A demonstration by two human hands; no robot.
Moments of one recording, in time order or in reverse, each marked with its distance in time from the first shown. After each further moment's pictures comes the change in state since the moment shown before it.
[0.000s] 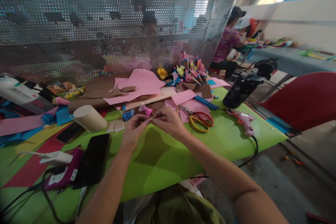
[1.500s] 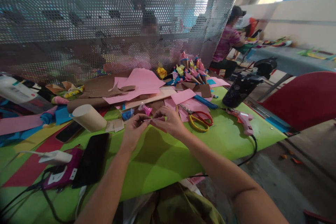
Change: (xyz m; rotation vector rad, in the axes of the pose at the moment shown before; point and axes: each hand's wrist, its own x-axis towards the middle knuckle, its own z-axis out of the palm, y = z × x) left_hand 0.000 0.000 0.000 0.019 -0.049 0.008; right_hand 0.002 -0.005 -0.005 -0.087 -0.005 -0.030
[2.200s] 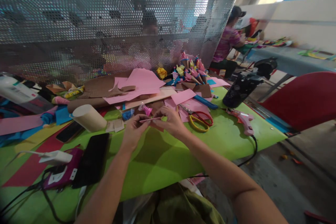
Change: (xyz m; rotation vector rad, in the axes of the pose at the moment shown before) left_hand 0.001 0.001 0.001 -0.014 0.019 -0.007; right_hand 0.000 0.002 -0.001 0.024 -0.009 -0.018
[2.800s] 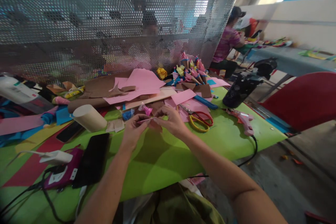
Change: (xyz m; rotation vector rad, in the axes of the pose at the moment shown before) left_hand 0.001 -0.001 0.000 0.001 0.027 -0.012; right_hand 0.000 0.002 -0.001 0.005 0.019 0.006
